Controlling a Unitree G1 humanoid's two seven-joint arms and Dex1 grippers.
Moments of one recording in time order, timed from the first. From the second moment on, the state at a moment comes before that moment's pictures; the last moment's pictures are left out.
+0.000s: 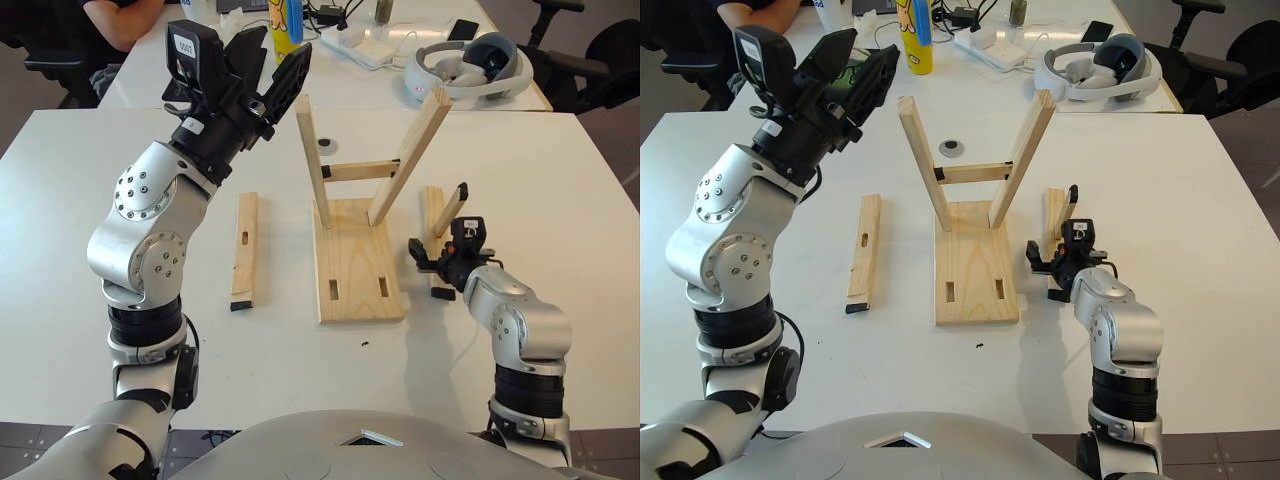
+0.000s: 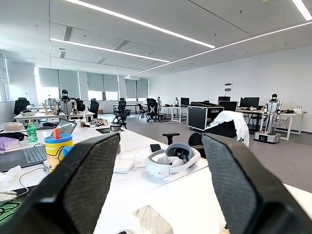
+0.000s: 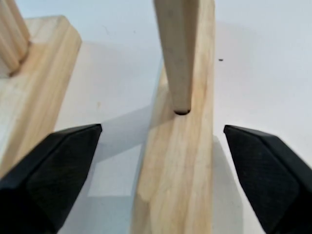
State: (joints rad) left arm -0.50 0.26 0.08 -0.47 -0.54 0.61 -0.25; right arm -0.04 -0.24 -0.14 -0.37 0.25 1.07 0.07
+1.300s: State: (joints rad) left arm -0.90 0.31 0.42 0.01 -1.26 0.96 -0.40; right arm -0.53 -0.40 -0.47 -0.30 1.03 1.03 0.38
